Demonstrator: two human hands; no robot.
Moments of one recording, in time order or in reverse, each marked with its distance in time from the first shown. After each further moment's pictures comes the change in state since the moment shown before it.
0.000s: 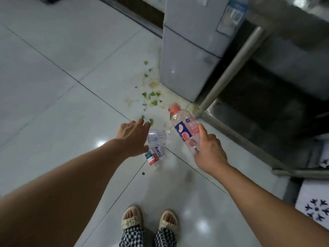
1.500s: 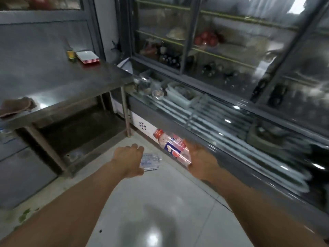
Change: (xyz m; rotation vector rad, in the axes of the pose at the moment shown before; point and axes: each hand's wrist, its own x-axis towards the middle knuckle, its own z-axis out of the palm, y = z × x) left_hand -0.404 0.146 -0.206 0.502 0.193 1.349; right_hand -0.632 -0.180 -0.043 0.223 0.501 1.151
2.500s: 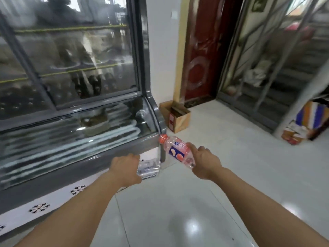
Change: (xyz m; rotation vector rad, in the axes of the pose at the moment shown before) left_hand -0.091 0.472 -0.069 0.220 0.159 1.127; right_hand -0.483 0.247 0.011 0.128 0.229 1.186
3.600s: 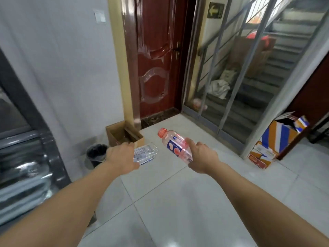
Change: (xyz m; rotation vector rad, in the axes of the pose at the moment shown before) left_hand 0.540 0.306 -0.138 -0.060 0.142 0.002; right_hand 0.353 0.463 -0.118 -0.015 0.039 0.138
